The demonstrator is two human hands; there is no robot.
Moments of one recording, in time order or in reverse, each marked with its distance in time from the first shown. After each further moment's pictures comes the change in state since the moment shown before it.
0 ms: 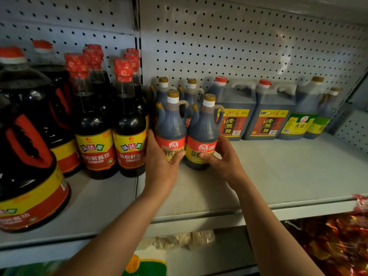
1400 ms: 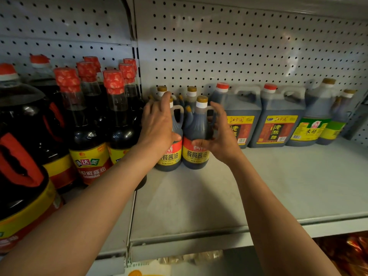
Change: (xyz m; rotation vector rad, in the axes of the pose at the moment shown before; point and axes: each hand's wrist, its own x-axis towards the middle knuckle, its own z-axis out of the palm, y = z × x) left_hand 0.103 0.061 -0.008 0.655 -0.198 0.239; right_hand 0.075 -0.040 -0.003 -0.195 0.018 -0.290
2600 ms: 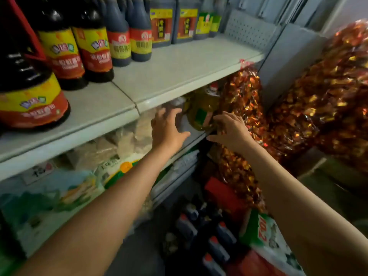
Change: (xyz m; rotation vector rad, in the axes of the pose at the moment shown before) left_hand -0.329 -0.050 0.005 -0.498 -0.557 0.180; right_hand -0.413 -0.167 0.044 -0.796 0.091 0.768
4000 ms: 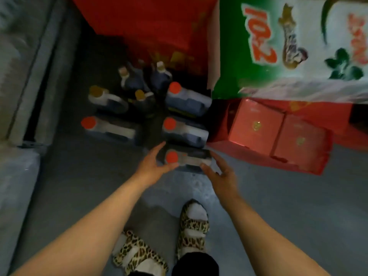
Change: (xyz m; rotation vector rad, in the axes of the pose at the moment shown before) left_hand -0.337 -0.345 0.609 -0.027 -1.181 -0.375; right_hand -0.448 0.390 0.617 0.960 0.165 1.251
